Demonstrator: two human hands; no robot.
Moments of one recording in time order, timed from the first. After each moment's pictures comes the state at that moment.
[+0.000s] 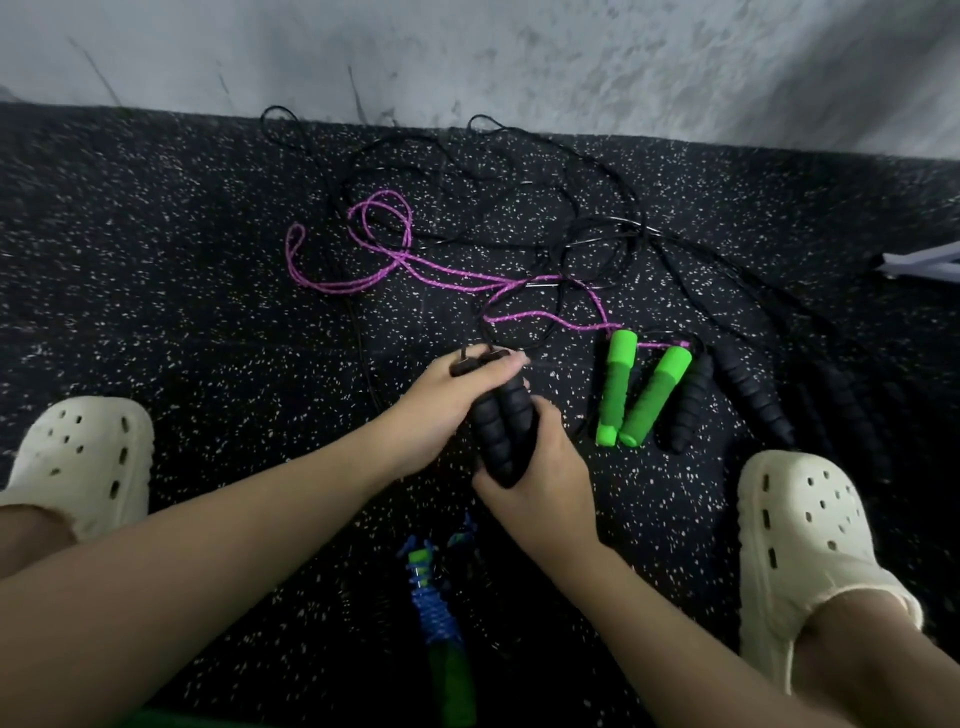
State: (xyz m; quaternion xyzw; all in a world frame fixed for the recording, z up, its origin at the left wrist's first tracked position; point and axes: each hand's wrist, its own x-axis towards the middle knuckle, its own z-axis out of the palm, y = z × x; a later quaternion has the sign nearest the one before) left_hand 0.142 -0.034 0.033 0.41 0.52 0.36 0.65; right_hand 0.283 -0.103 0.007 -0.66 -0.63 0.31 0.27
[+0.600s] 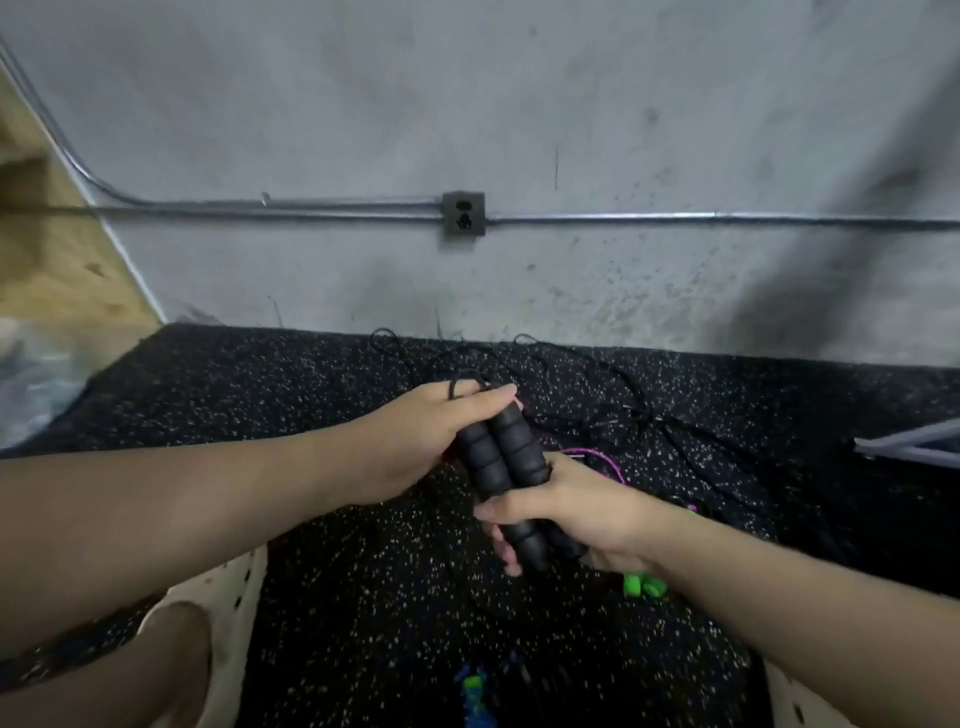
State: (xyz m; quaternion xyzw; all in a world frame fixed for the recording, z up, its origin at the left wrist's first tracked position) left_hand 0.092 -0.084 0.266 0.54 0.50 0.35 0.57; right_hand 0.275 -0.087 0.224 -0.31 -0.56 0.75 0.19
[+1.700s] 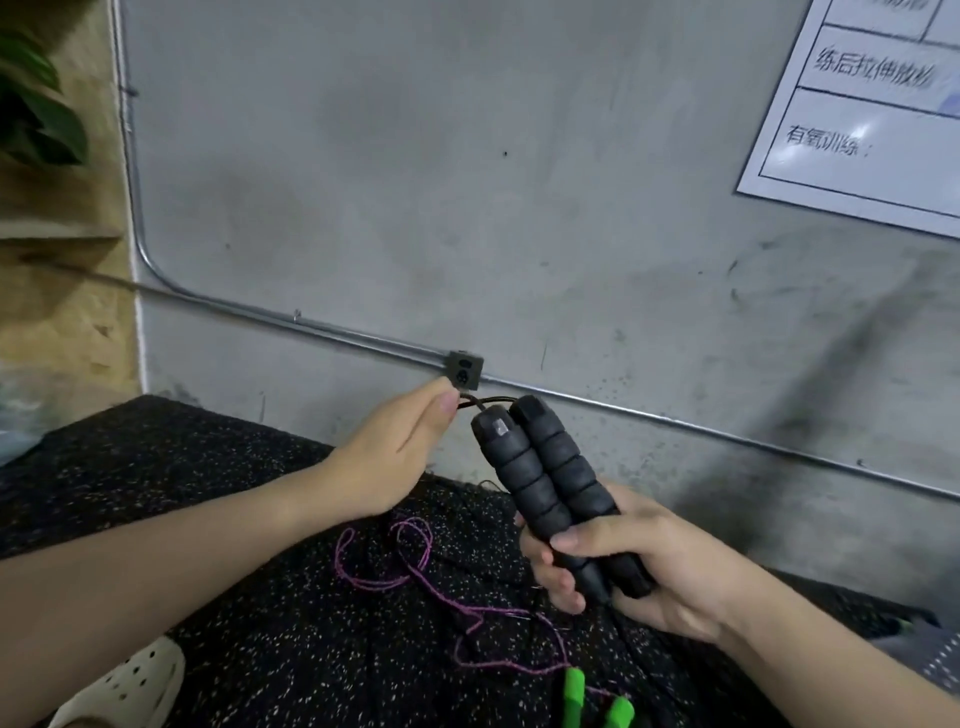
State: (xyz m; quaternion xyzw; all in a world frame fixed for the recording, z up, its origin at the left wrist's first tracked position) left_hand 0.039 -0.090 0.364 0.74 0.44 0.49 0.10; right_hand 0.299 -0.112 0.387 -0.18 -0.60 0.75 0.21
